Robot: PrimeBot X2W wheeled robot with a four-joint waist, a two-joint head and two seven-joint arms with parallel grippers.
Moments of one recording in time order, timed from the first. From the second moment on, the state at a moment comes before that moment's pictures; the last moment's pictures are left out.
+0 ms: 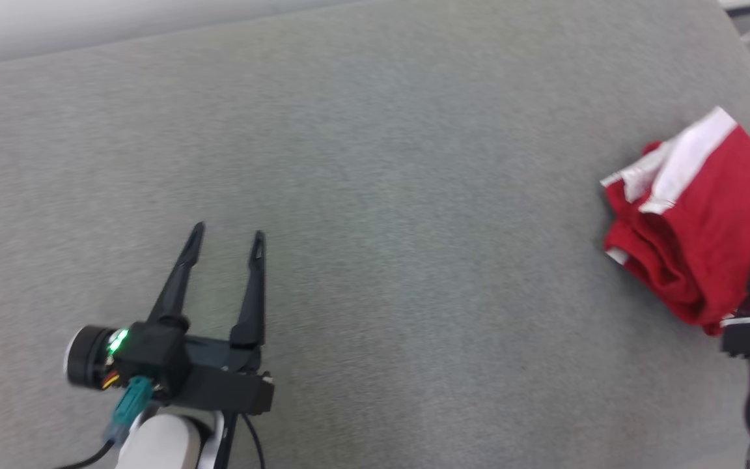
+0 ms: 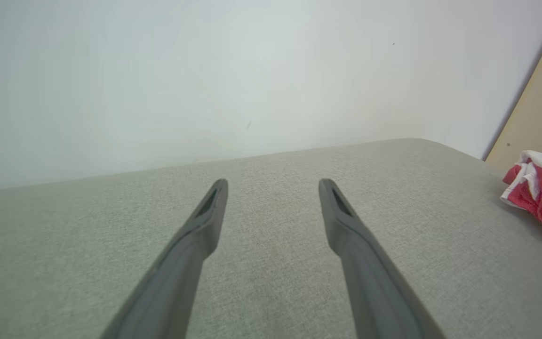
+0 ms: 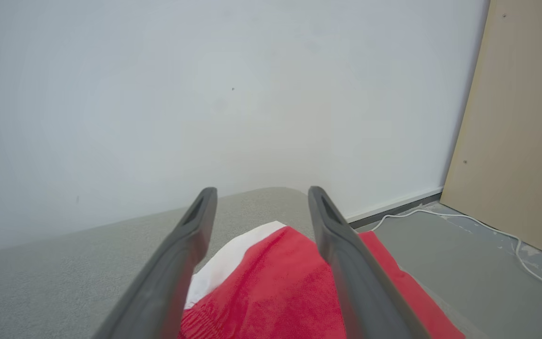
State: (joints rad) left arm -0.38 0.14 -0.29 -0.03 -0.16 0.17 -0.21; right arm -0.28 -0.22 -0.12 -0.01 0.27 0.13 -0.25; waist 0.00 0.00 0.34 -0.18
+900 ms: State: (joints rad) left arm -0.15 0.17 -0.25 -0.06 -0.20 0.22 -0.26; right arm 0.01 -0.13 0.09 -0.22 0.14 0.13 -0.04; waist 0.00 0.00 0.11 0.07
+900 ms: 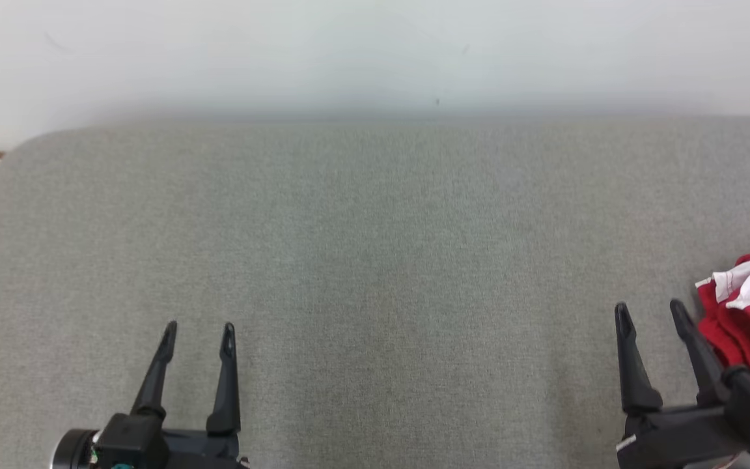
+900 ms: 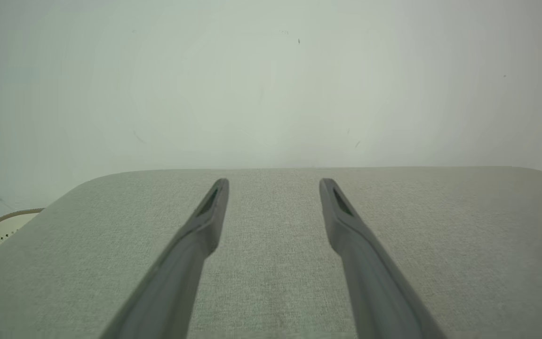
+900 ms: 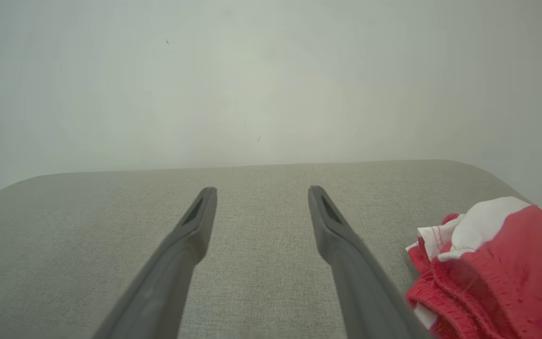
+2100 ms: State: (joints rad) left arm -0.11 0.19 -0.27 0.05 -0.25 0.19 -0.23; right arm 0.14 -0.07 0.08 -0.30 0.09 0.13 0.01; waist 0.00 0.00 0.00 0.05
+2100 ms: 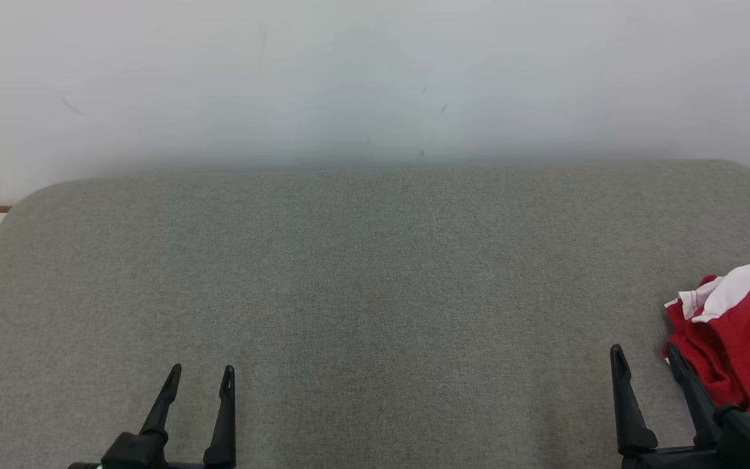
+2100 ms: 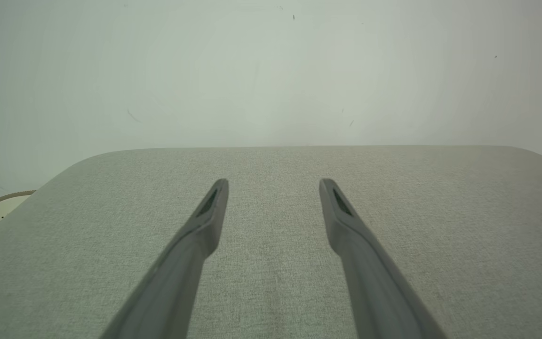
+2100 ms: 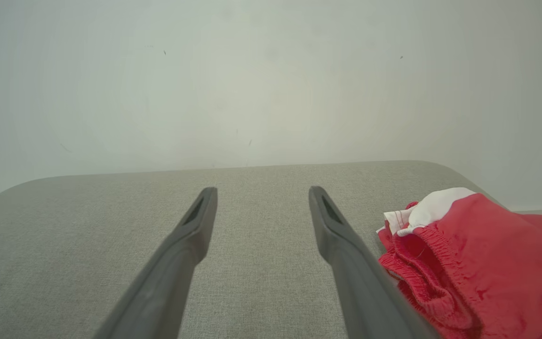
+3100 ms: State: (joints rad) left arm -0.13 0.17 -0.32 0.15 -0.52 0.14 -0.23; right arm 0.11 -0.10 0.02 -0.15 0.39 0.13 0.05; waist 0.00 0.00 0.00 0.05
